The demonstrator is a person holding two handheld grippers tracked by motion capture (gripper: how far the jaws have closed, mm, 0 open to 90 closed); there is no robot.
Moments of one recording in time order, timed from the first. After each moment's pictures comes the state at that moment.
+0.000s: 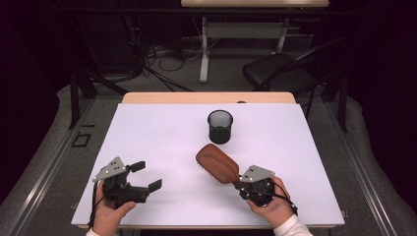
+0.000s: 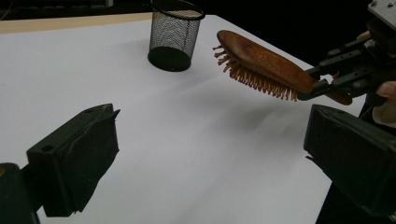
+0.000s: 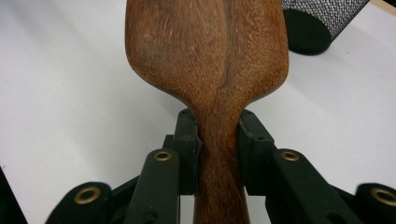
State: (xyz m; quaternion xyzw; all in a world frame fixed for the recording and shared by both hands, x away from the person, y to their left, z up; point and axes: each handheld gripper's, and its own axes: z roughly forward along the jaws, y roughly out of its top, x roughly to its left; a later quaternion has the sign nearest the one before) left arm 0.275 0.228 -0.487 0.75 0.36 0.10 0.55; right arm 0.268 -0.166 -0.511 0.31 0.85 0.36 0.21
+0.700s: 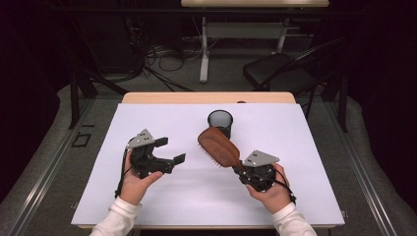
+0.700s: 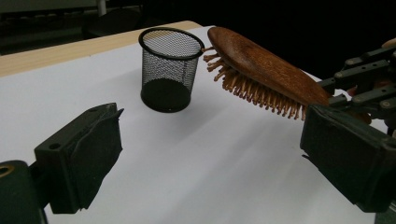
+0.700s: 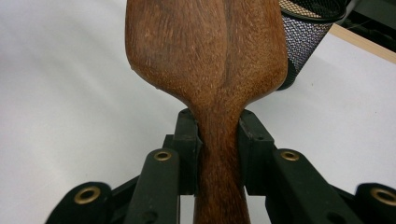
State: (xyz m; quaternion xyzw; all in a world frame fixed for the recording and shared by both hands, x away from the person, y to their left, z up) left arm 0.338 0.169 -0.464 0.77 0.33 0.10 0.54; right arm 0.296 -0.169 -0.492 0.33 0.82 0.40 0.23
